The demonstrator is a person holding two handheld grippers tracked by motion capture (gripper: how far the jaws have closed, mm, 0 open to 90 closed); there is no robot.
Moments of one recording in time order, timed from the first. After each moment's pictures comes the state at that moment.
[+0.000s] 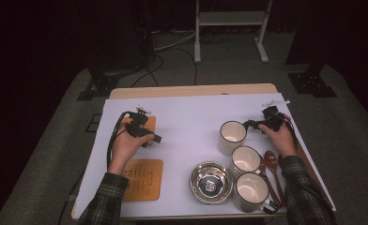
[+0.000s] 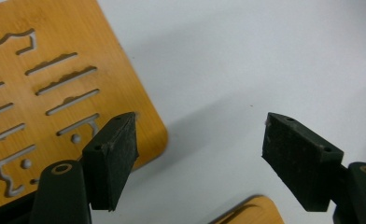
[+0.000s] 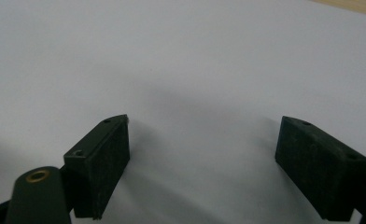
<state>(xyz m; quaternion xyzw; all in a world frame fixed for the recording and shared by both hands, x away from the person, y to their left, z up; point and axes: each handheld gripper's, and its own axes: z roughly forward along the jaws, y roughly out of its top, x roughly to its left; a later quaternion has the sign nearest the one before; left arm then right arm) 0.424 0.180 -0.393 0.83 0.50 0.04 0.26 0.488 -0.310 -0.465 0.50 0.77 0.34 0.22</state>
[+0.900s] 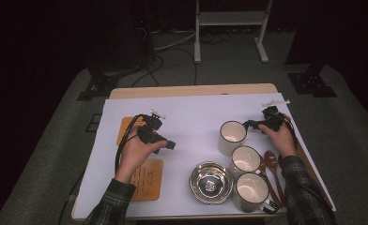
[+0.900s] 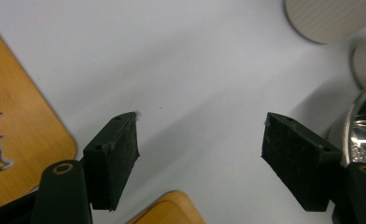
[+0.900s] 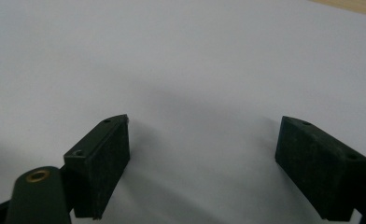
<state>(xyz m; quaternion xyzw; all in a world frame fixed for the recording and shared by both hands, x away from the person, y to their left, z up) 0.390 0.134 -0.371 0.85 0.44 0.03 0.28 0.488 -0.310 -0.465 0.50 0.77 0.34 0.22</state>
